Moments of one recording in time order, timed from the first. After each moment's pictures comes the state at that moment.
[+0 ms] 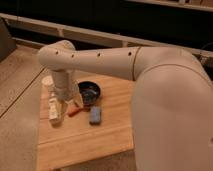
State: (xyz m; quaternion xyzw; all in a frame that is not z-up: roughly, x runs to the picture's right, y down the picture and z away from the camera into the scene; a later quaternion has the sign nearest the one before) arm -0.152 0.094 0.633 -0.42 0.18 0.32 0.83
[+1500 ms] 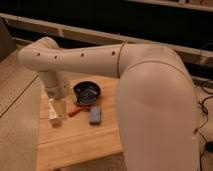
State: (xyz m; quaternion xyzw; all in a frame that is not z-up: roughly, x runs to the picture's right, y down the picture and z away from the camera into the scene) arm -0.166 0.084 0.618 -0.40 0.11 0.02 0.91
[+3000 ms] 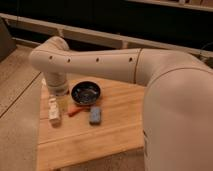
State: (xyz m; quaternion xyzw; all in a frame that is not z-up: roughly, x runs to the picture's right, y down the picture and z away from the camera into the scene) arm -0.197 0.066 0.652 -0.33 -0.14 -0.16 0.92
